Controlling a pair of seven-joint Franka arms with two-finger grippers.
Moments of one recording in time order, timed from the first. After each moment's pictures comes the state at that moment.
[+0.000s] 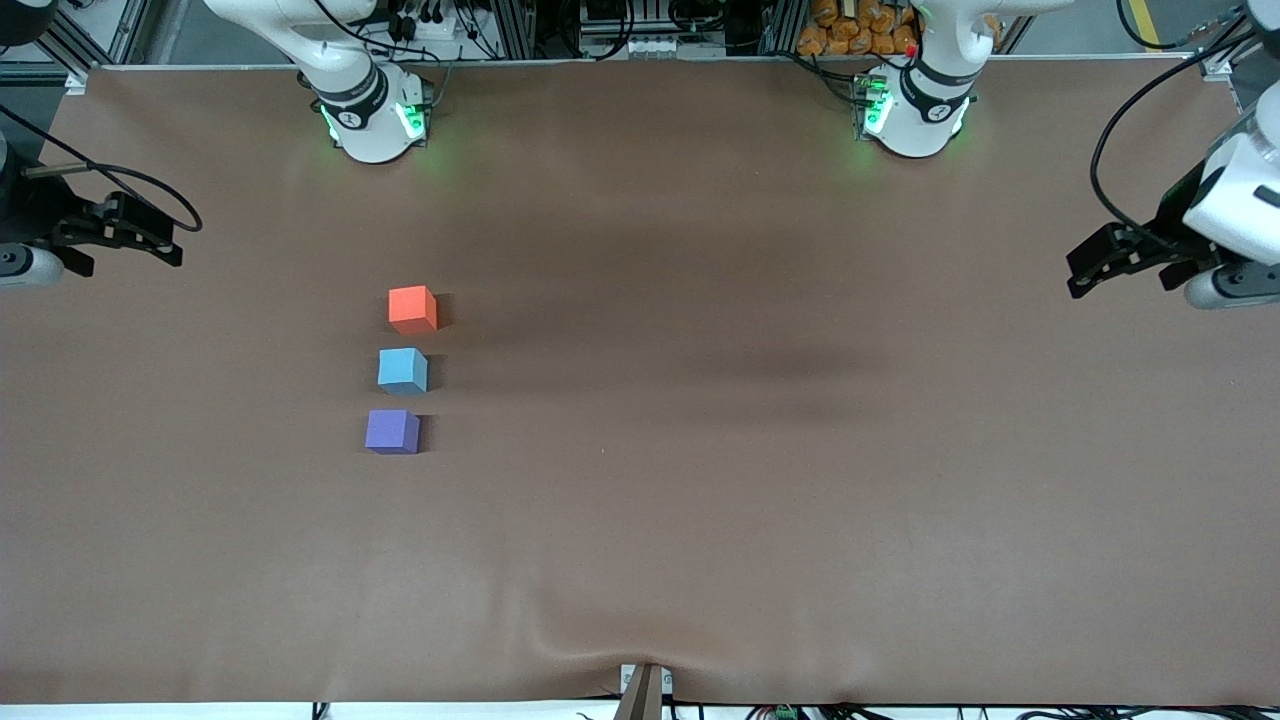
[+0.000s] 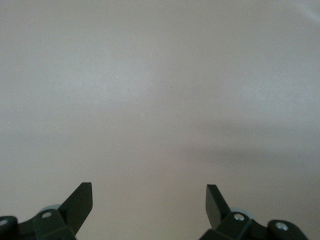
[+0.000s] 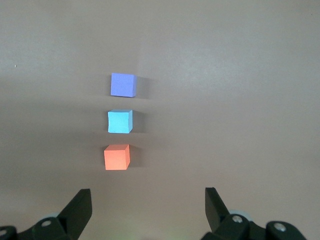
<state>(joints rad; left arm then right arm) -0.04 0.00 -0.06 -1.57 0.04 1.62 -0.18 0.00 -0.01 -0.01 -1.57 0.02 1.51 -0.11</state>
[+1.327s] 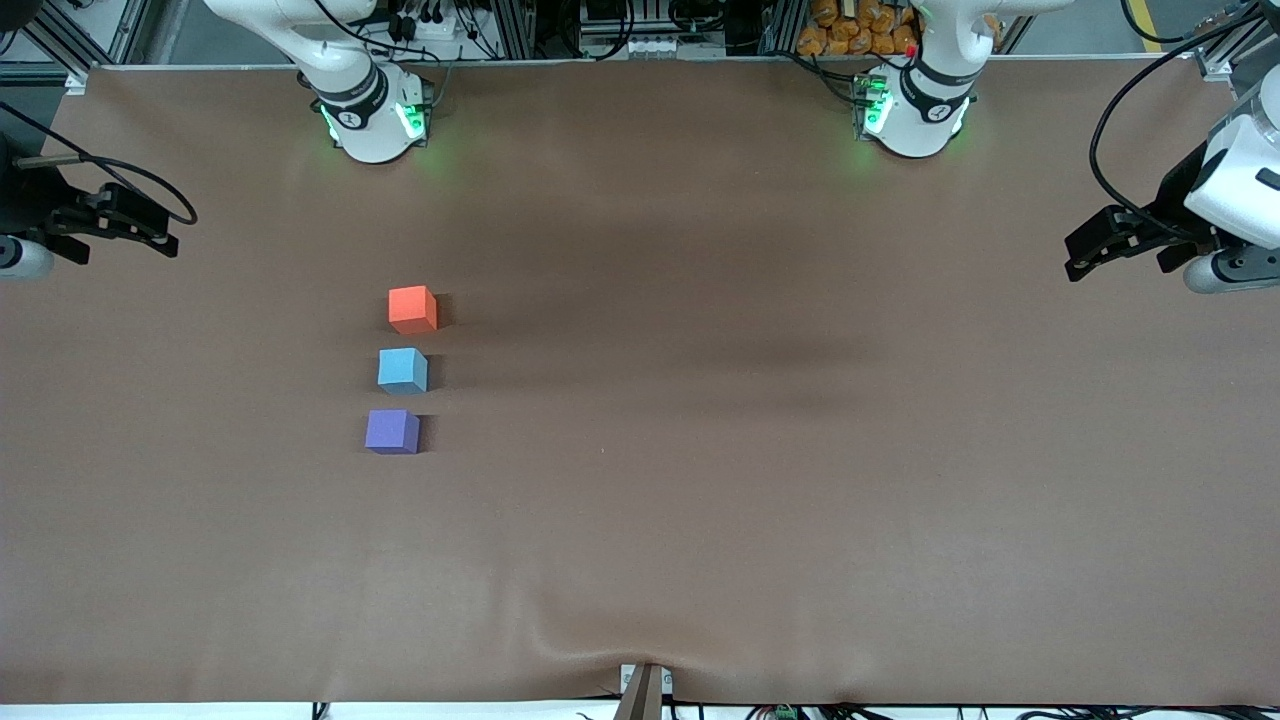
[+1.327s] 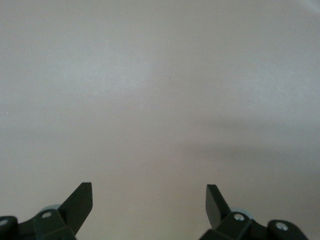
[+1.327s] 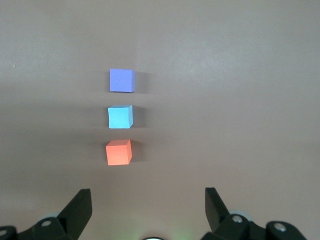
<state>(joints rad) -0.04 -0.01 -0.07 -1.57 0.03 1.59 -0.20 0.00 -0.01 -0.01 -1.55 0.02 1.47 -0.07</state>
